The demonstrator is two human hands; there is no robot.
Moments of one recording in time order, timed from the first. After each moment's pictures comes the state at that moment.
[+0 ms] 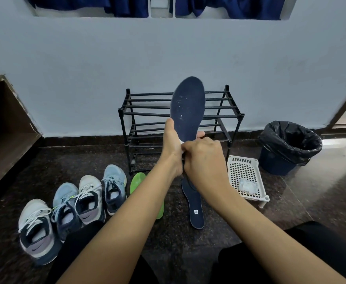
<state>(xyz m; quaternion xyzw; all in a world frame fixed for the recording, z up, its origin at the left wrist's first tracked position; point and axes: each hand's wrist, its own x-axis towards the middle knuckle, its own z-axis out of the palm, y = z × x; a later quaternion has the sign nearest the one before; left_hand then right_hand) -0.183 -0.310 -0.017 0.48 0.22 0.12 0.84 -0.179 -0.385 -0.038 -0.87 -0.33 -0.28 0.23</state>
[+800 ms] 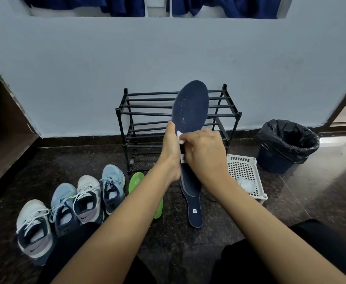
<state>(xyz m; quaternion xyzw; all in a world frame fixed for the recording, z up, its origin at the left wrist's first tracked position) -0.191 -0.317 -0.017 0.47 0.24 0.05 0.85 -0.160 -0.388 -0.038 -0.84 -0.35 -0.32 0.27</state>
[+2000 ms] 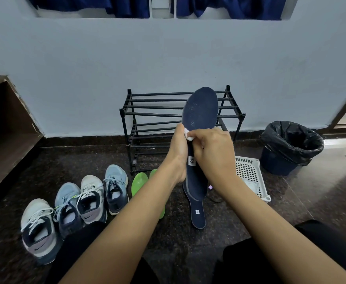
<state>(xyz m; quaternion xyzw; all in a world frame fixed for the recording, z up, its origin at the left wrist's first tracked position) -0.198 -0.322 -0.008 0.50 0.24 0.02 0.83 -0.162 -0.392 -0.027 -0.84 -0.31 -0.29 0.33</state>
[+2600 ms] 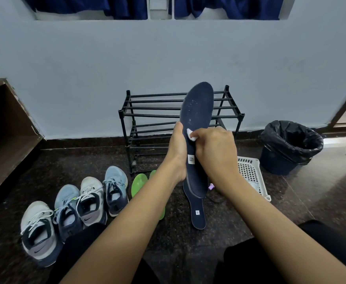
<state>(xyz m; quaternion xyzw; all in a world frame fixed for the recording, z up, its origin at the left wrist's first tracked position) -0.192 -0.322 -0.008 0.46 0.21 0.04 0.86 -0.154 -0.395 -0.024 -0.86 -0.29 -0.31 0.28</state>
